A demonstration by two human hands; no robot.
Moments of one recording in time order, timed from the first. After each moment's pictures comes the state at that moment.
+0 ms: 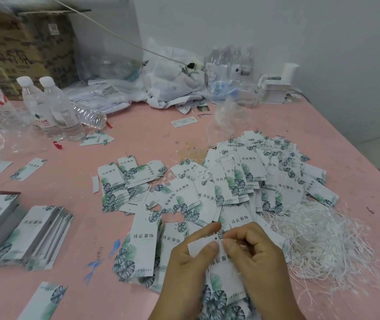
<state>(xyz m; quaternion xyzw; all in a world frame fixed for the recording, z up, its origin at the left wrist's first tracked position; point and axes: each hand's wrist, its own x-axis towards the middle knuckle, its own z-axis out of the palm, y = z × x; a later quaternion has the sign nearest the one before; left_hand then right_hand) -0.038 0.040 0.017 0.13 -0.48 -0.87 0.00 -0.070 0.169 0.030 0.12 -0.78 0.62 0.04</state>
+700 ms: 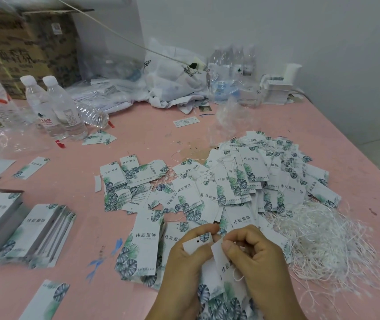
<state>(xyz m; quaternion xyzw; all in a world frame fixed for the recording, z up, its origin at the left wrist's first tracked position) -0.039 0.036 0.024 0.15 -0.47 -0.87 0.00 -0.071 0.168 0.033 0.08 -0.76 0.65 -0.03</state>
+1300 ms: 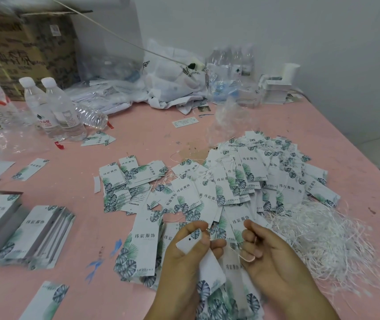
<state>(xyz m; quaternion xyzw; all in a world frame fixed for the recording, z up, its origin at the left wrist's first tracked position) -0.042 0.036 0.019 0.17 -0.41 -0.90 0.05 -0.101 0.187 0.021 -0.16 -0.35 0.89 -0.24</state>
